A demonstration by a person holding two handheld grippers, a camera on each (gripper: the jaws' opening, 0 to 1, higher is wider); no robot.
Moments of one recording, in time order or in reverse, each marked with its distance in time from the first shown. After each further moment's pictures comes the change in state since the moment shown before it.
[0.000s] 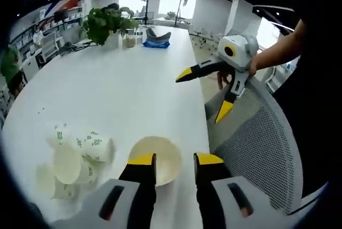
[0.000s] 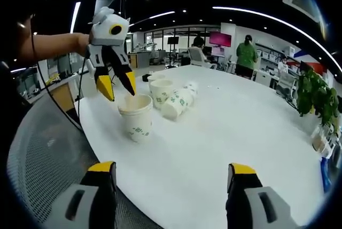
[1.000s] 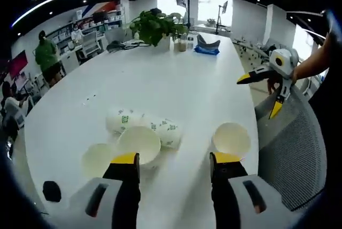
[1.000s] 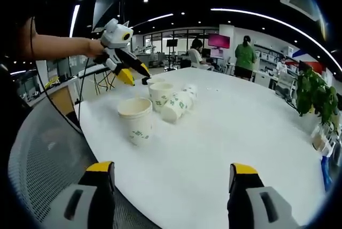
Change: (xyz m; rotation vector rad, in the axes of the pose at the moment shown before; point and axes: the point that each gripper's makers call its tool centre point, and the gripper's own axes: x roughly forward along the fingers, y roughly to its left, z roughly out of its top) left arm -0.047 0.114 -0.019 -0.099 -0.066 0.322; right arm -0.001 0.000 0.002 0.010 -0.017 -0.005
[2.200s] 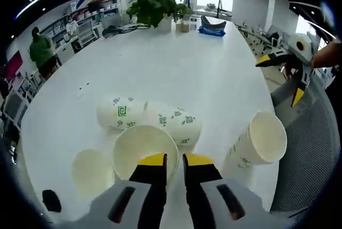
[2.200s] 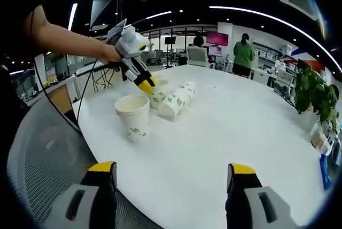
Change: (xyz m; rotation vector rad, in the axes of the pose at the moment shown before) left arm 0.056 0.016 -0.021 0.041 0.140 0.002; right arm 0.000 -0.003 -0.004 0.007 0.017 -0.014
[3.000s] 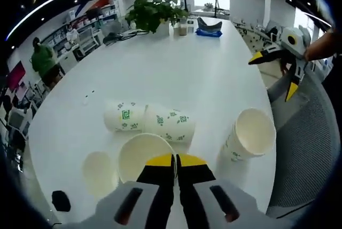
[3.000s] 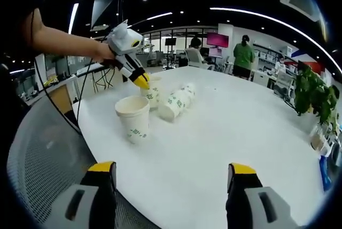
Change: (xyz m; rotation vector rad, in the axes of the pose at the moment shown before) left arm -0.028 -0.009 0.002 0.058 -0.030 0.036; right arm -0.001 0.000 0.005 -0.005 -0.021 -0.002
